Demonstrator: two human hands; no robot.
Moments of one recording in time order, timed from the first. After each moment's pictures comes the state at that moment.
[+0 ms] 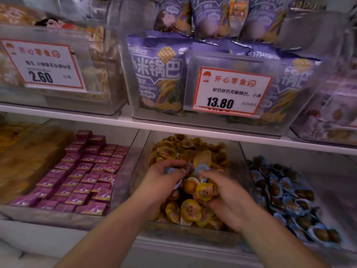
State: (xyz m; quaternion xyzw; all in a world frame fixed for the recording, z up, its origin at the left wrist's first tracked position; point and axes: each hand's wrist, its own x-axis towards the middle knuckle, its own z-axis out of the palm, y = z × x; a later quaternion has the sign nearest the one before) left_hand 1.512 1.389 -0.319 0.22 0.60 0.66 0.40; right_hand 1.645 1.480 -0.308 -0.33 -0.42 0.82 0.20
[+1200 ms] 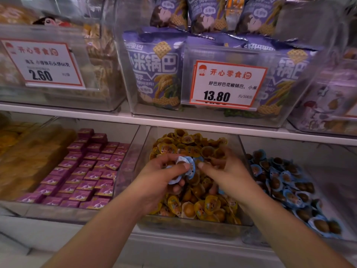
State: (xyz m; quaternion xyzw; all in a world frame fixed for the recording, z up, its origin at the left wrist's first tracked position) left_hand 1.508 1.377 -0.310 0.24 0.54 0.66 0.47; right_hand 1.655 1.492 -0.290 -0.41 -0.76 0.46 0.21
